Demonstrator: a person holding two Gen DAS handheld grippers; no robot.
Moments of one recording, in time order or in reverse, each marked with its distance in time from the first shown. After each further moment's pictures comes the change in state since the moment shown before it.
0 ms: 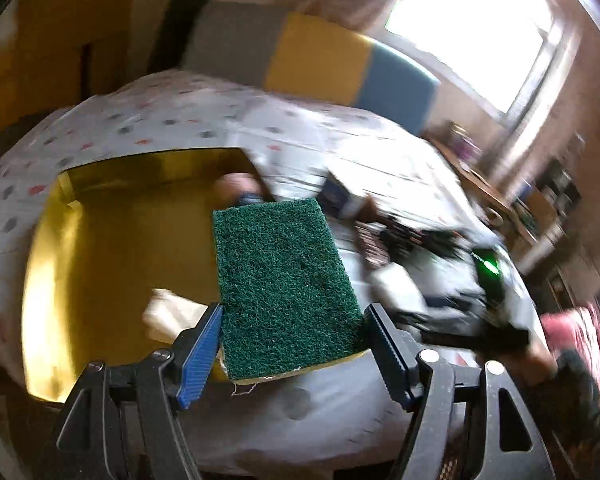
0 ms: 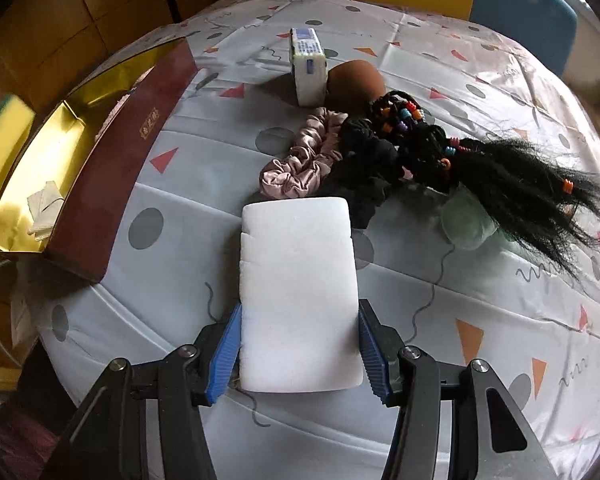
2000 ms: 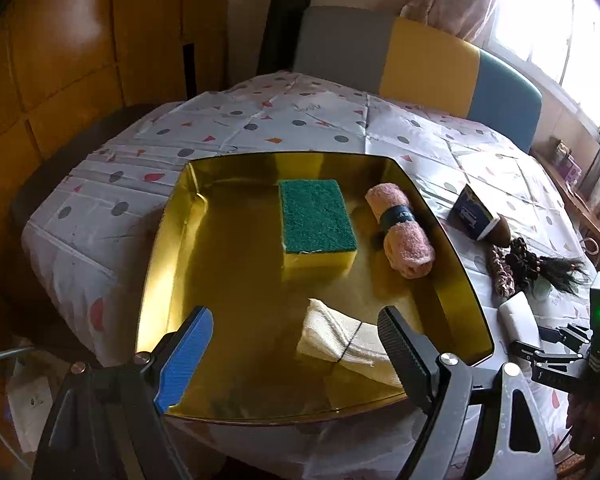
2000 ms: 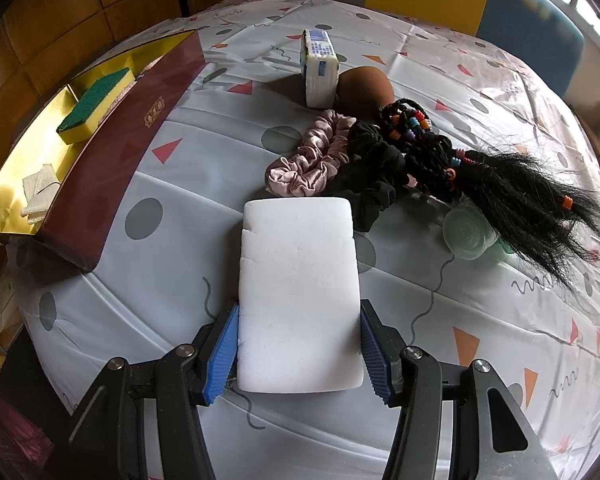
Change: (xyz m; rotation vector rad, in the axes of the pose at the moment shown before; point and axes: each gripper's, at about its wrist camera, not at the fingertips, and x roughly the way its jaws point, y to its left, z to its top) left arm -0.009 0.045 -0.006 -0.075 -0.044 0.384; right arm 0.003 0.006 -0.004 -0.059 -0.023 -0.041
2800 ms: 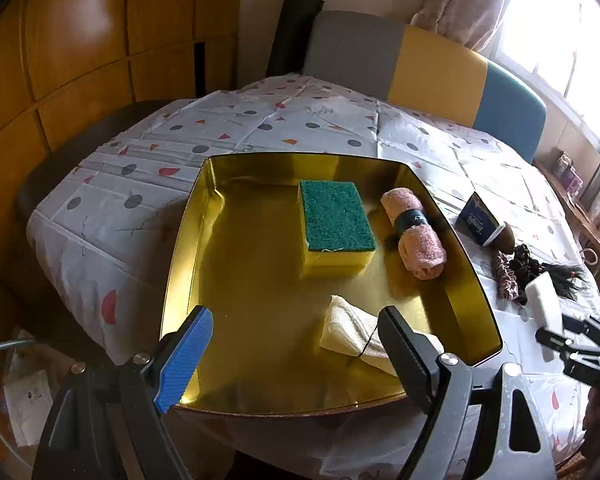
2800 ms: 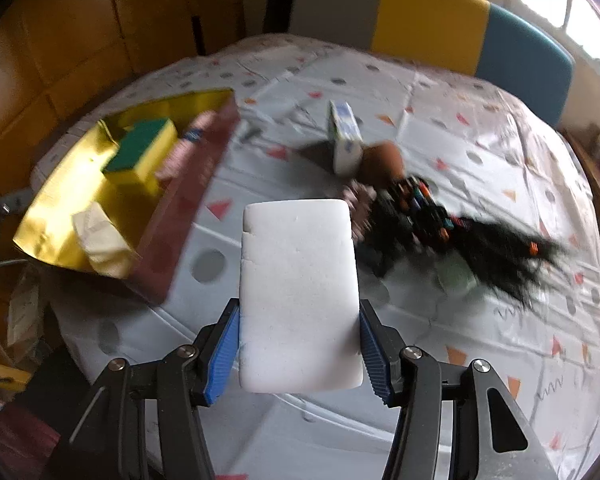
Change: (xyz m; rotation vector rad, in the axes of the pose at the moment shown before) left arm -0.003 0.022 -0.006 -0.033 -0.008 -0.006; right arm -0.059 0.031 0.016 -0.014 -0.150 0.034
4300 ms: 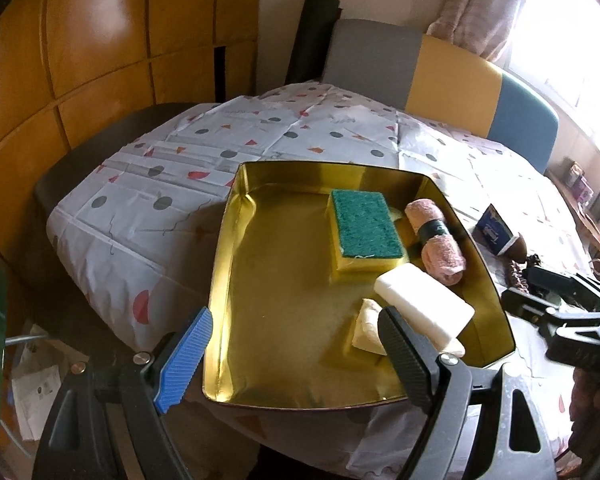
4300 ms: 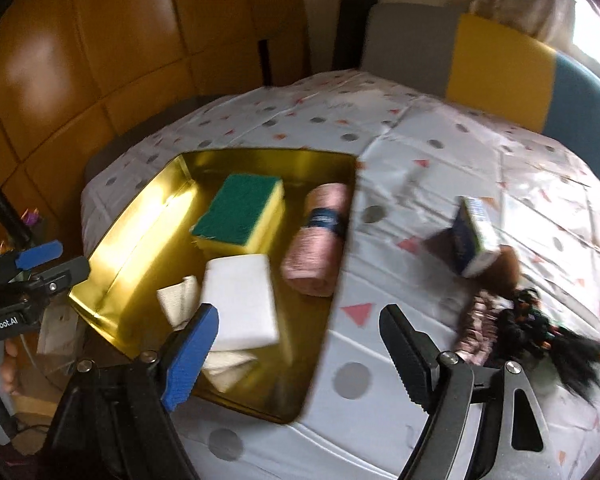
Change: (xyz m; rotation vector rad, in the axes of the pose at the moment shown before) left arm -0.016 0.020 0.000 -0.022 -0.025 0.043; right arm 0.009 0.082 0.060 -0.072 -0.112 0.135
